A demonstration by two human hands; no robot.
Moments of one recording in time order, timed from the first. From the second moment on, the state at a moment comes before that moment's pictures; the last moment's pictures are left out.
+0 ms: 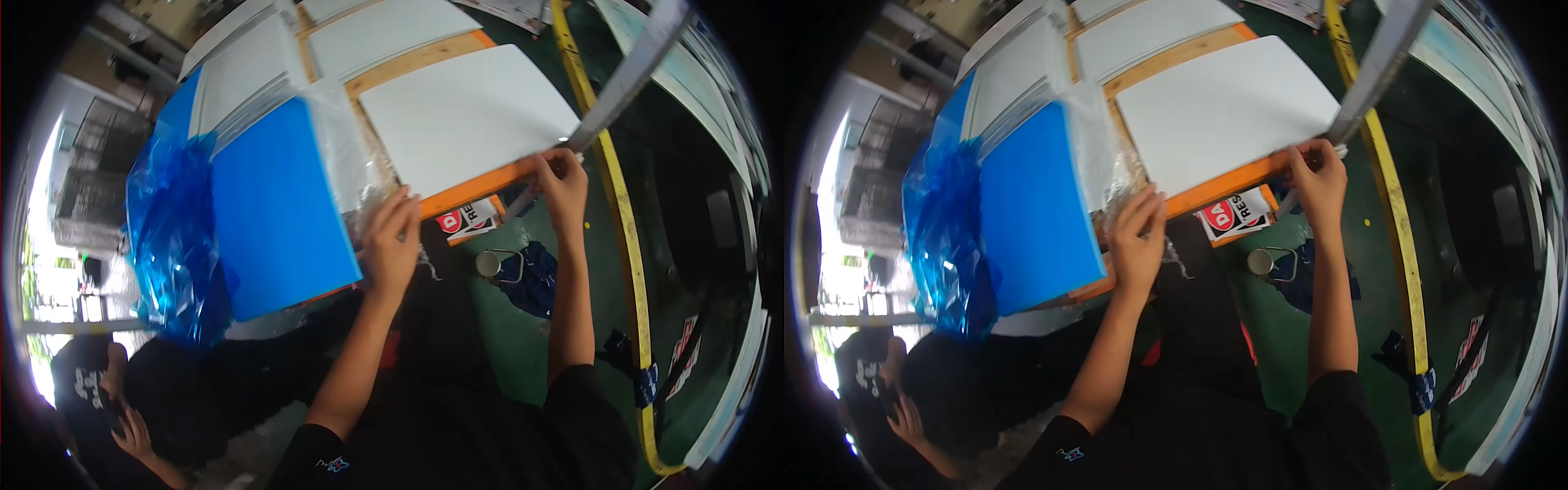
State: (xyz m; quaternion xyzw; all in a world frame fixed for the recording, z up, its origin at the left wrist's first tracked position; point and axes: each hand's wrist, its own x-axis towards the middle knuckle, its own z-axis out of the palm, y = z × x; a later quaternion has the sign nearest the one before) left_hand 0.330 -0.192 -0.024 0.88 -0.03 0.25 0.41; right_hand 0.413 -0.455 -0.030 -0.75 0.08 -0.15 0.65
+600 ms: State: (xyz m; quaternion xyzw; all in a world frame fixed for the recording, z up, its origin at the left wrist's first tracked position) left_hand 0.143 -0.074 -0.017 0.70 0.20 0.16 0.66; right_hand 0.296 -0.187 0.037 -0.76 -0.54 -0.11 0.34
